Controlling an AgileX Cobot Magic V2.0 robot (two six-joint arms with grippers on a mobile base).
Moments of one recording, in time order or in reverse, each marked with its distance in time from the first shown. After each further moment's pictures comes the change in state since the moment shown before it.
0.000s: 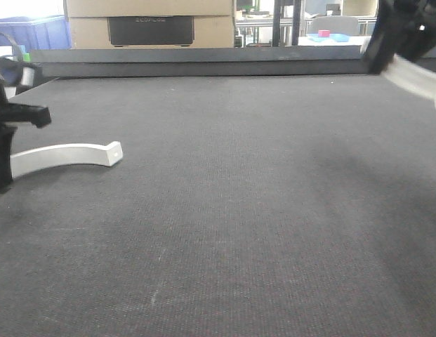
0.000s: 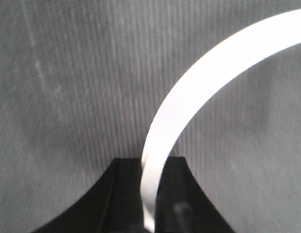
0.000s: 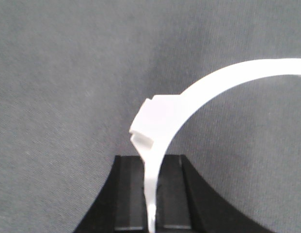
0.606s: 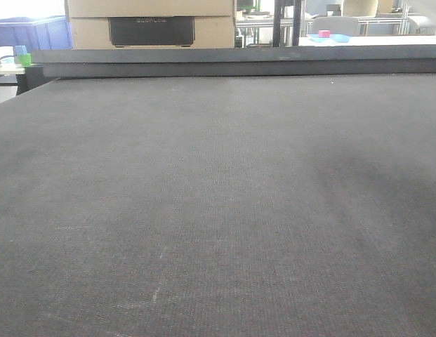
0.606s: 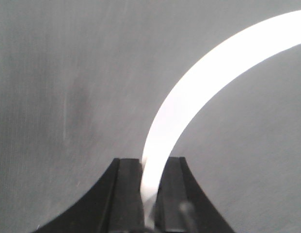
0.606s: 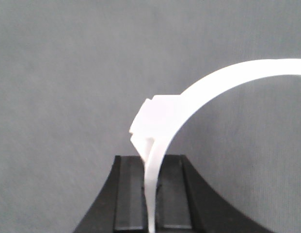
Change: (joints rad) left arm -0.036 -0.616 0.103 -0.105 -0.202 -0.065; right arm 0.000 -0.204 0.018 0.029 -0.075 0.000
